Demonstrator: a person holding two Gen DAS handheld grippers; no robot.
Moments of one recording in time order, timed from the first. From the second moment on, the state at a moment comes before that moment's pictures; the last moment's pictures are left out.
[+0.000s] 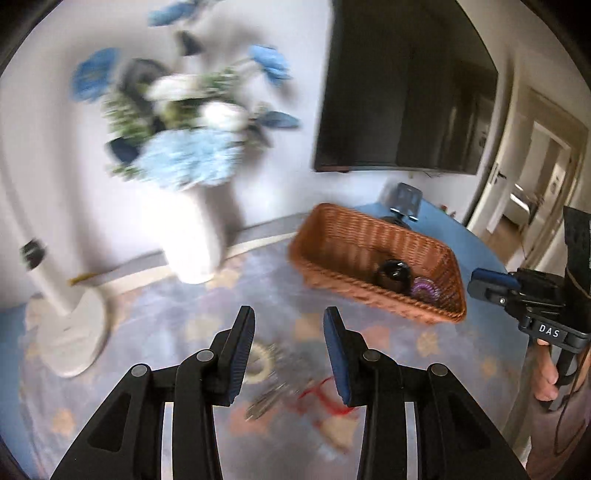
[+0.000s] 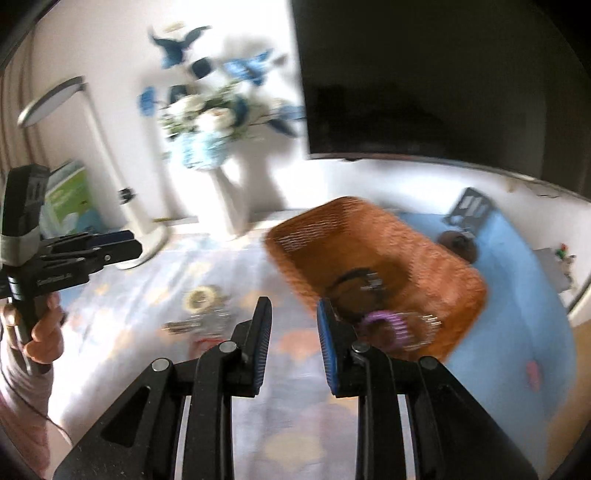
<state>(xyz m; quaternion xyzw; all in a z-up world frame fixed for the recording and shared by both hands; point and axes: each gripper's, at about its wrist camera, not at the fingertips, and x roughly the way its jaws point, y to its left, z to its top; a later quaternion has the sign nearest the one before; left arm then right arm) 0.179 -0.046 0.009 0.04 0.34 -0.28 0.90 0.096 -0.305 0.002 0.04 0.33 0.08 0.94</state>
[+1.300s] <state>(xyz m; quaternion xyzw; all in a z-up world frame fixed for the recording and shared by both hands) 0.262 -0.062 -0.126 0.10 0.45 -0.22 0.86 0.157 -0.220 -0.124 0.03 0.47 0.15 0.87</state>
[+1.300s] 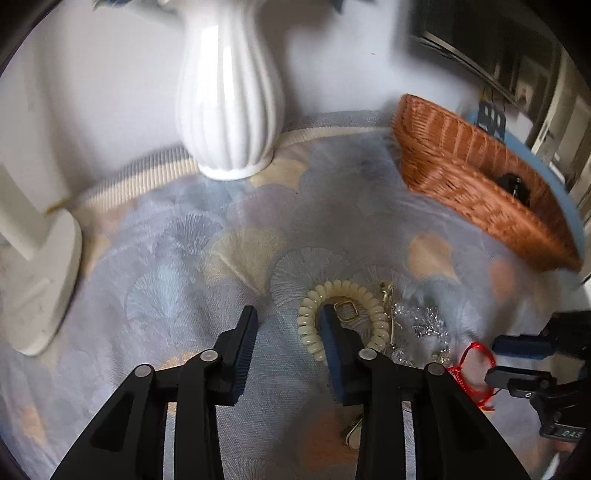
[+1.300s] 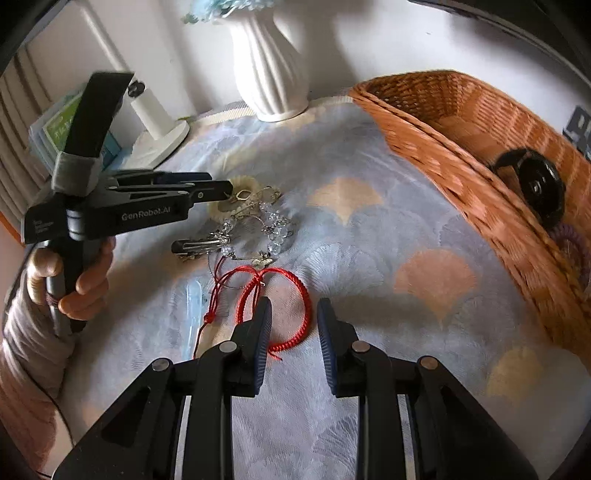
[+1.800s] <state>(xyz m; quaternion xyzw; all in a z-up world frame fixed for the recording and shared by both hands) 0.258 -0.044 -0.121 0.05 0.46 -0.25 0.85 0.155 -0.188 -0.128 -0.08 0.43 0.13 0.89</state>
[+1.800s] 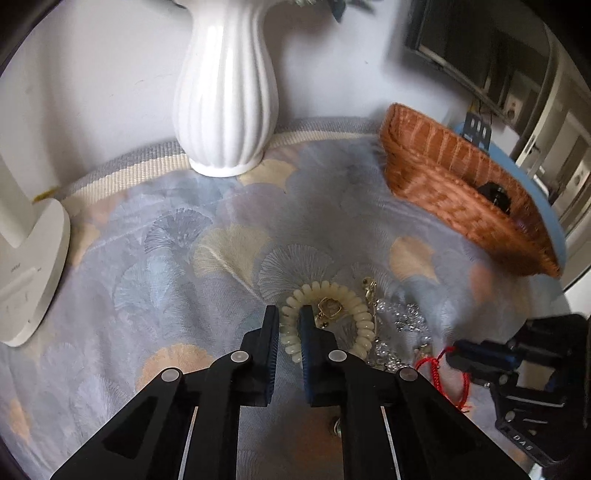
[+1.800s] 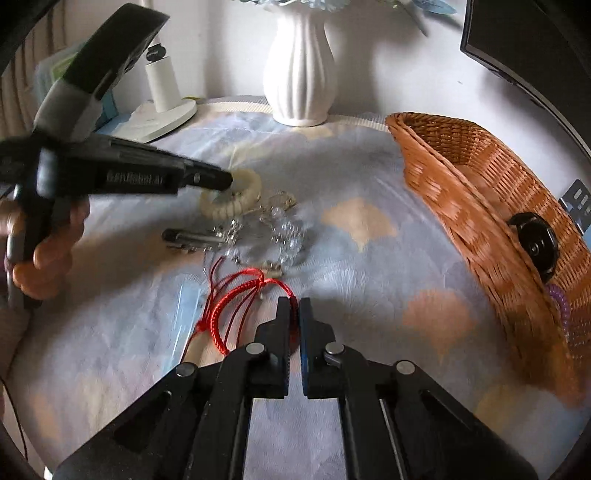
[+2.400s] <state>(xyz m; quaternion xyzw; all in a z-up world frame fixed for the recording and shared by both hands) 0.227 -0.047 -0.089 0.03 0.42 -0.30 0.86 0.052 -0.249 -0.093 -0.04 0.42 0.08 0.90</state>
